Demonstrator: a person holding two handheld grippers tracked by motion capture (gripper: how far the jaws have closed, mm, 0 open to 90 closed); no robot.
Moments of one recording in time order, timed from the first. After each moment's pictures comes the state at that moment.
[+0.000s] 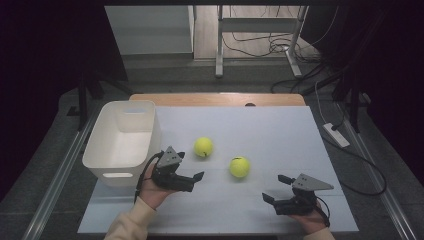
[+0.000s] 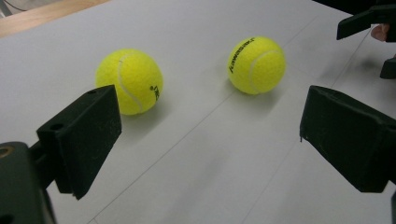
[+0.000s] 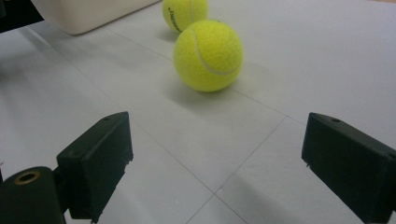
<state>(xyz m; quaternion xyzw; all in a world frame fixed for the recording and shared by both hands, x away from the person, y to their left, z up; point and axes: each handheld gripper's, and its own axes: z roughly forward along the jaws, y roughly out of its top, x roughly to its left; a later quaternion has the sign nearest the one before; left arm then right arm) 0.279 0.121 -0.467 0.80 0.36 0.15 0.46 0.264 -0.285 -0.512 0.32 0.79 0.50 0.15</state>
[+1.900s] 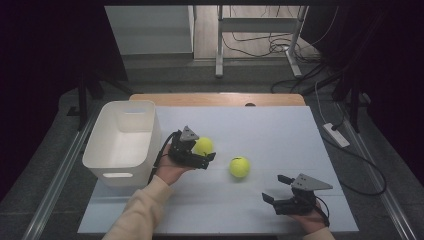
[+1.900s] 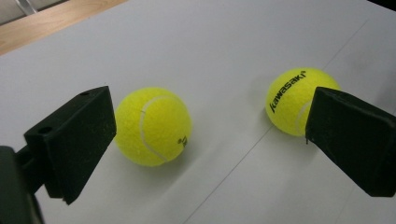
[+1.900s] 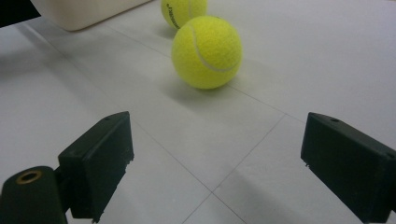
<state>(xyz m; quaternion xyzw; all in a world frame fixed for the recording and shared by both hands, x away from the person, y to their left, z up) 0.343 0.088 -0.456 0.81 0.38 0.15 0.41 0.265 -0.284 -0.514 0.32 0.80 0.49 0.15</state>
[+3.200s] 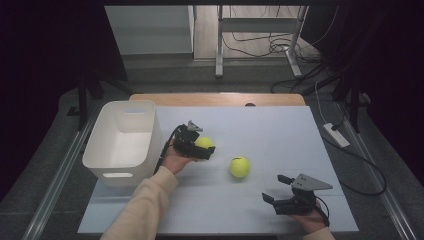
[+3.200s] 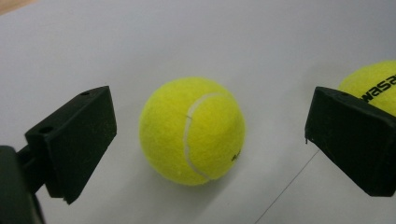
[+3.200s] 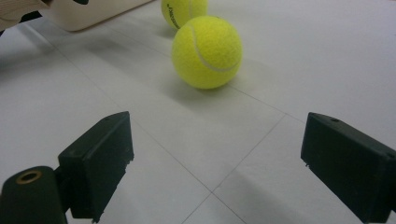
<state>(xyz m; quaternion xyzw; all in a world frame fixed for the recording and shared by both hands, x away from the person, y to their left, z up) 0.390 0.084 -0.484 0.82 0.42 0.13 0.36 0.266 -0.285 -0.514 0.32 0.79 0.50 0.15</state>
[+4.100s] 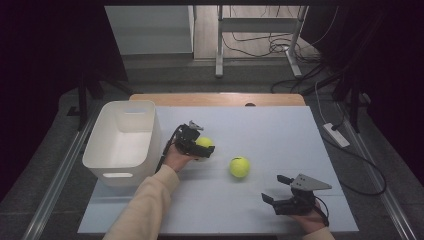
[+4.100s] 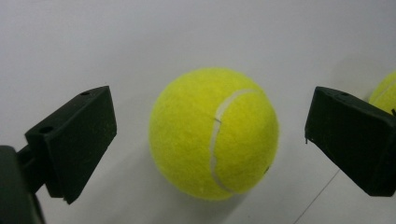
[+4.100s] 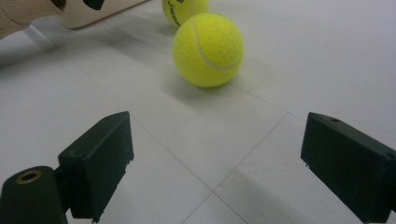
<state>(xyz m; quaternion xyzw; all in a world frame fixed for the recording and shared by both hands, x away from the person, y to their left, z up) 0.407 0.082 -0.502 0.83 0.43 0.12 0.34 0.266 -0.284 -0.515 0.32 0.80 0.49 0.15</state>
